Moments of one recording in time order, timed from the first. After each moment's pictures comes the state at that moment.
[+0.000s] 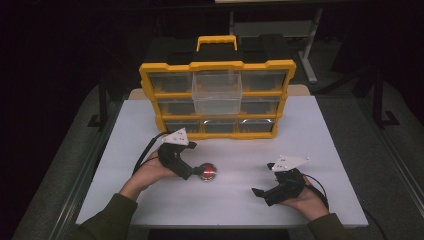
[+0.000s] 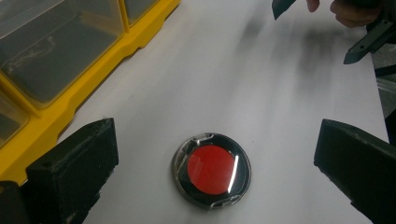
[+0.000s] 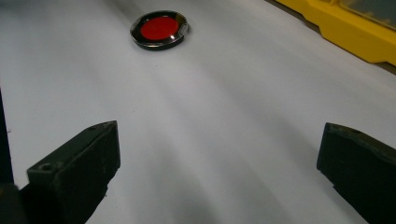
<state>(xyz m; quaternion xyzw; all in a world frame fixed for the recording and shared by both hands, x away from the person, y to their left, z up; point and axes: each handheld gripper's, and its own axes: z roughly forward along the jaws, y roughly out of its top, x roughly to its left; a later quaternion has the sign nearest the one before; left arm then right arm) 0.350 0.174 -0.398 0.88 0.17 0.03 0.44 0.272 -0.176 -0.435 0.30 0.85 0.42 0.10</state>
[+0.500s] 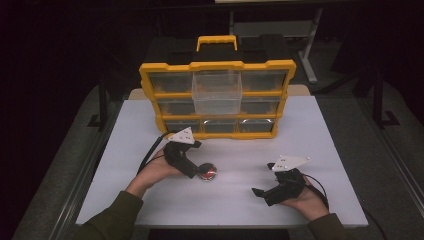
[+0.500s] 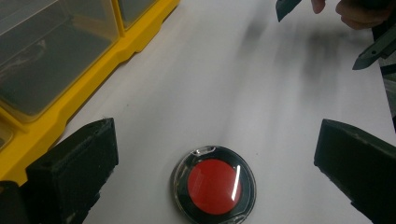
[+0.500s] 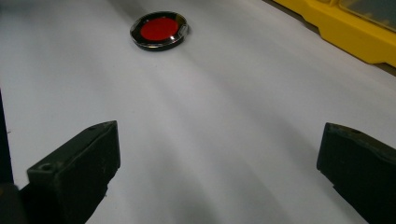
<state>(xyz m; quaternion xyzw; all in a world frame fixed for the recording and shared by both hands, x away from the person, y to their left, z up) 0.356 0.161 -0.402 0.88 0.17 0.03 0.44 0.271 -0.176 -0.435 0.30 0.85 0.42 0.10</state>
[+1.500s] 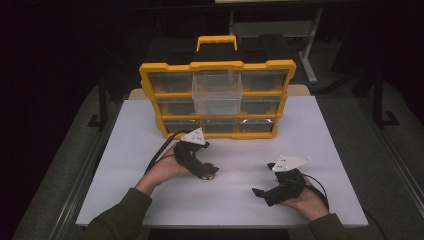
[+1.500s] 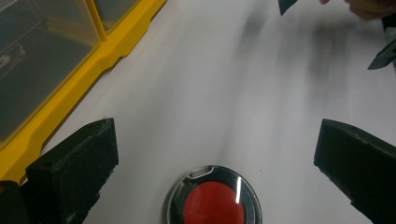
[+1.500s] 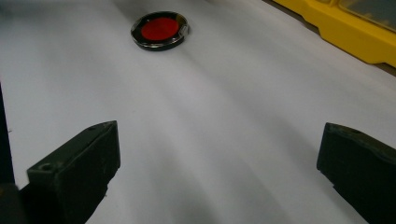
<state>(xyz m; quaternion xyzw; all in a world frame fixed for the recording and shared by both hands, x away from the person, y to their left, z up) 0.362 0.136 -0.409 0.90 0.15 0.03 0.42 0.271 -0.177 -0.435 0.30 0.85 0.43 0.10</state>
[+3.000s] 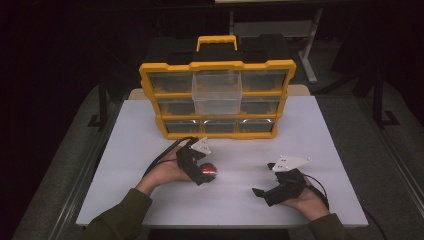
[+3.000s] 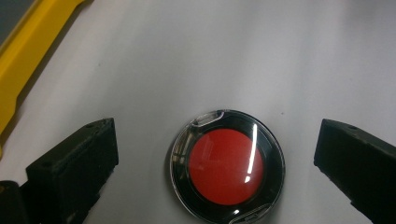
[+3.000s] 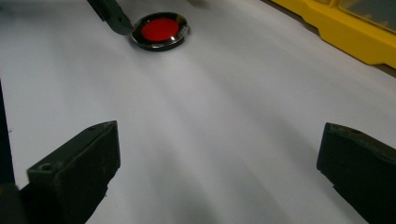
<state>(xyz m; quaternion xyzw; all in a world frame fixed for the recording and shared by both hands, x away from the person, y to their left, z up) 0.359 0.130 -0.429 0.94 0.12 0.04 0.31 0.271 -0.177 -0.435 0.30 0.85 0.43 0.10</state>
